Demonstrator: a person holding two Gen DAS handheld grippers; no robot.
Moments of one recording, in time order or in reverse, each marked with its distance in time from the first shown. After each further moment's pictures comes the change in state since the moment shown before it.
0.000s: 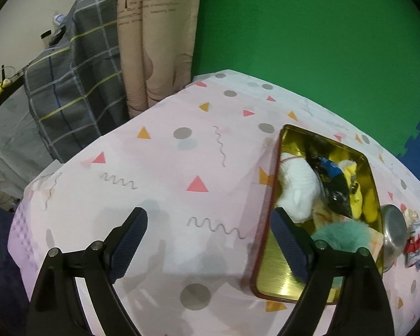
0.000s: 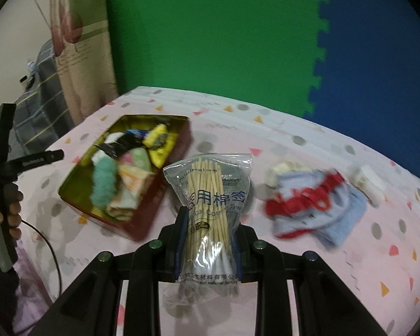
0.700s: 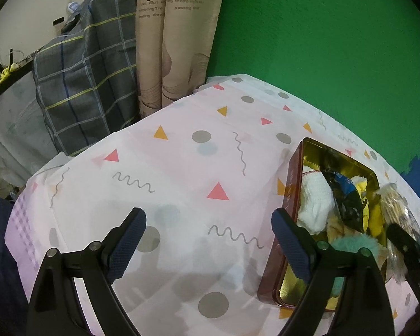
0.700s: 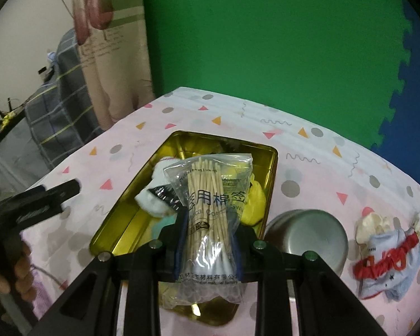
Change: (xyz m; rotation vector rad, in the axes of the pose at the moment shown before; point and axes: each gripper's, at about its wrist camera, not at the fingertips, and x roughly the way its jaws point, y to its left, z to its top) left arm 0.004 0.027 0.007 -0.072 -0.005 -0.004; right arm 0.080 0.104 0.066 -0.060 0.012 0.100
